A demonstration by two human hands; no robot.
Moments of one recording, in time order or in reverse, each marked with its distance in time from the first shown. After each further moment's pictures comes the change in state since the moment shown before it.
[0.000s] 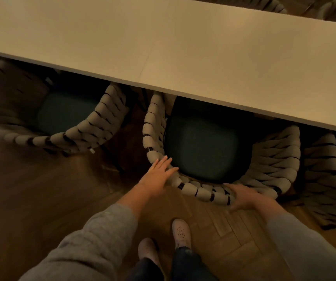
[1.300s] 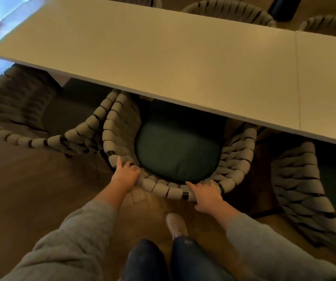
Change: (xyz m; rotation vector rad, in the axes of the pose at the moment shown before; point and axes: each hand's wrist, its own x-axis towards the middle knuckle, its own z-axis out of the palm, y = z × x) left_hand -0.161 -0.645 -0.067 0.340 -0.254 -0.316; right_hand 0.142 -0.688 -0.067 -0.337 0.257 -0.227
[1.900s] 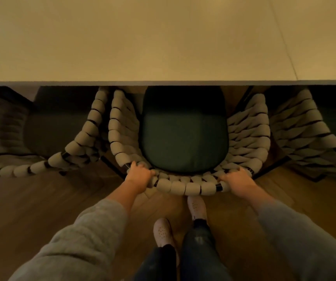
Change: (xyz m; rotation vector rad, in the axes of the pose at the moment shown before) left_hand 0.022 -0.049 0.030 0.156 0.010 0.320; right_hand -0.022 -0.030 0.023 0.072 -0.067 0.242
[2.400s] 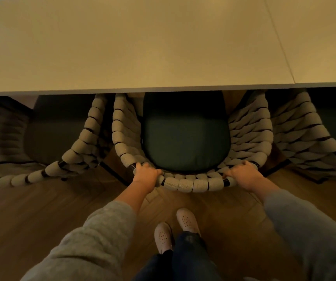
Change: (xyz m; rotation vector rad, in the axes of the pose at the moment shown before) left_hand 0.016 0.020 -0.029 -0.054 0.040 -0.049; right_hand 0.005 0.036 -0.026 -0.060 -0.035 -0.029
